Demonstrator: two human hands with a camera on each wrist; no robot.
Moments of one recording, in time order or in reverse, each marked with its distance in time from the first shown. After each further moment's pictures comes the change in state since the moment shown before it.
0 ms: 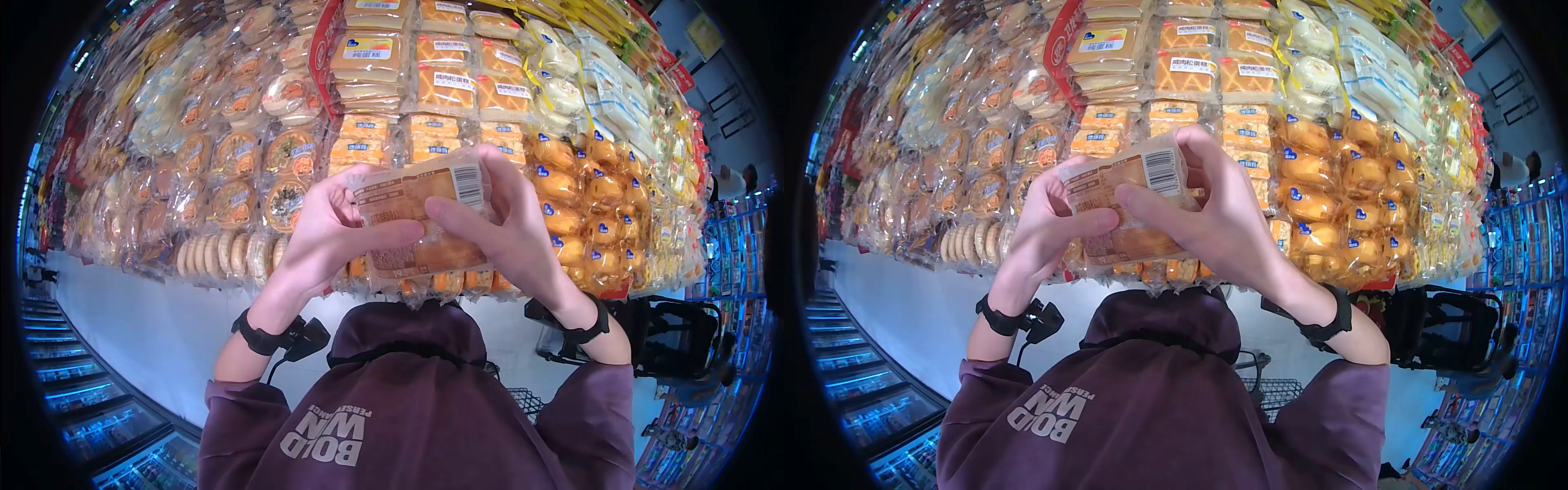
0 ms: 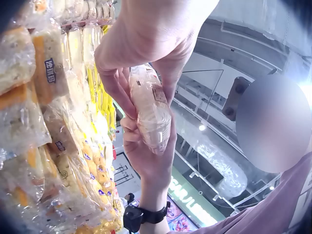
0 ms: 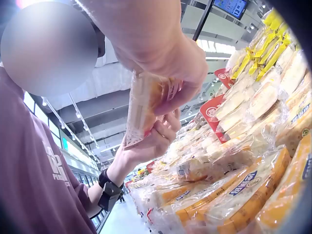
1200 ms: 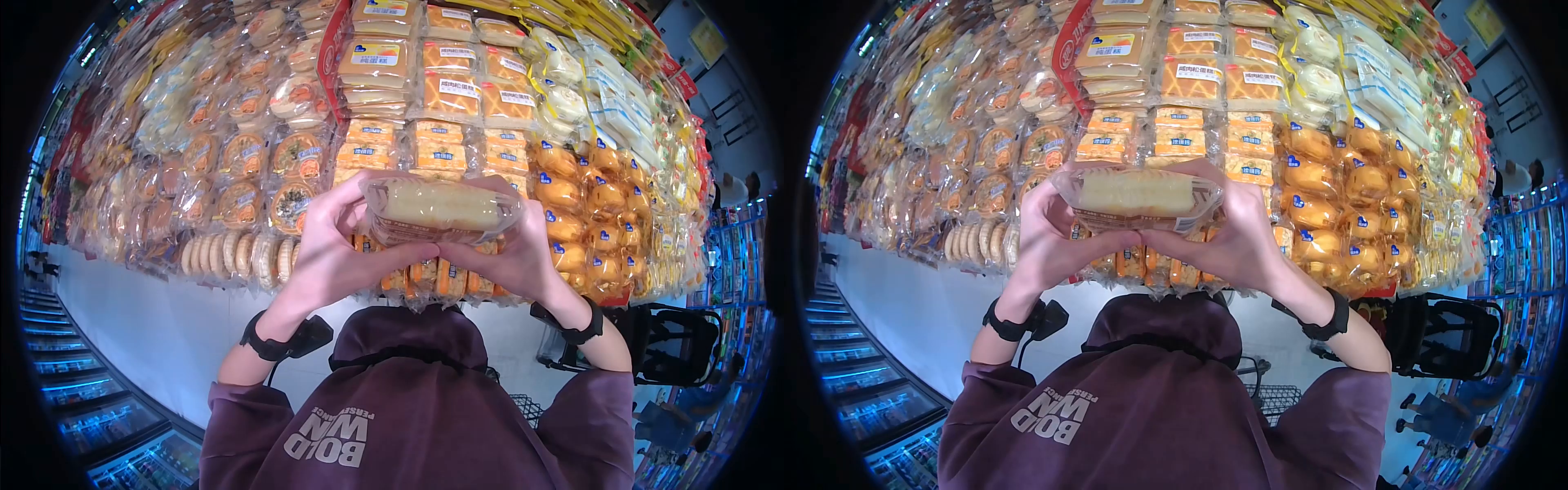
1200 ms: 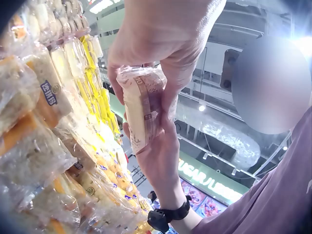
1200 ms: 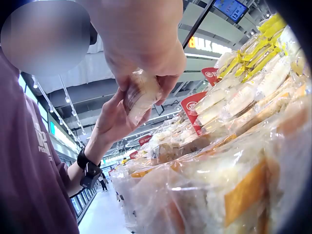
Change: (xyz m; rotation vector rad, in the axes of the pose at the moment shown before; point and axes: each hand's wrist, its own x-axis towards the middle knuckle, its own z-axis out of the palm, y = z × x) left_hand -0.006 -0.010 0.009 0.354 0.027 0.422; right_hand -0.006 0.021 -0.020 -0.455 -0.087 -0.415
